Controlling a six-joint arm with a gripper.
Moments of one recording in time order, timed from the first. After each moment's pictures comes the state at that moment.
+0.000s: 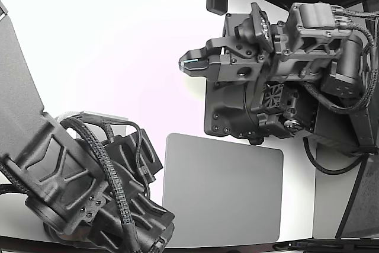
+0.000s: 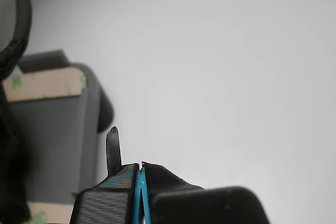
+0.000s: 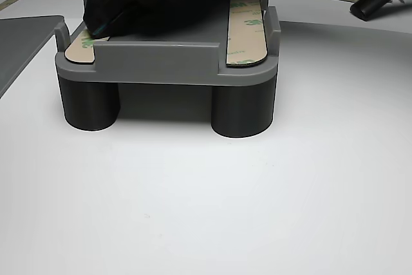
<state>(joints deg) -17.4 166.7 148.4 54.9 -17.5 -0.6</state>
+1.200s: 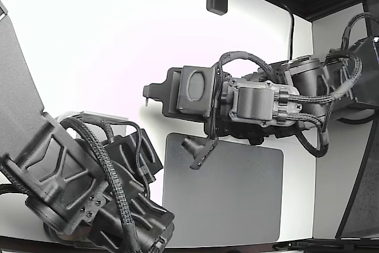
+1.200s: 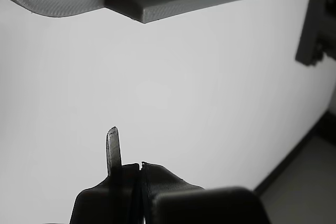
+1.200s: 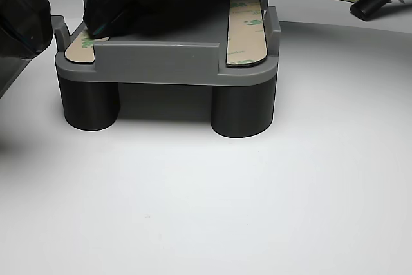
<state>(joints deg) 20.7 141.9 150.6 41.7 22.4 -78.3</state>
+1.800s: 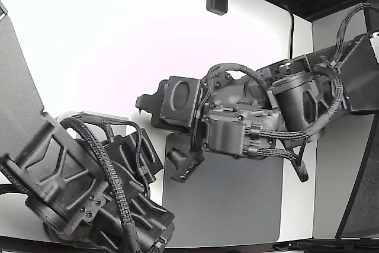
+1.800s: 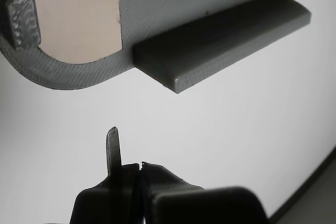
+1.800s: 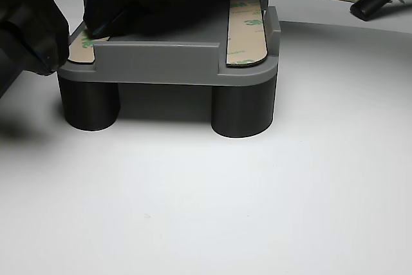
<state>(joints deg) 27.2 125.1 140.6 45.4 28.0 -64.2</state>
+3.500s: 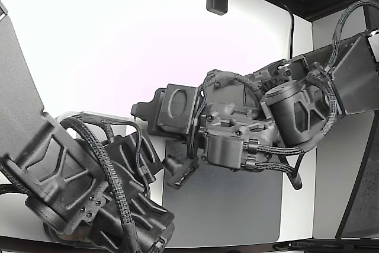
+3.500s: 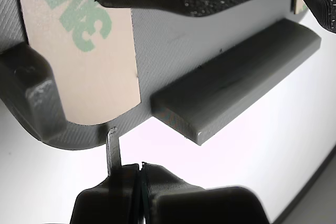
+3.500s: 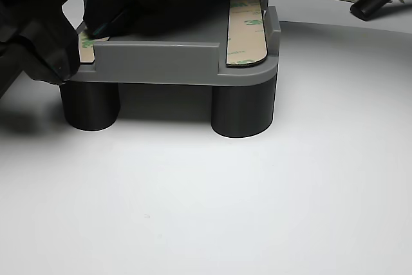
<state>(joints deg) 31.3 123.9 145.5 37.3 31.2 -59.5</state>
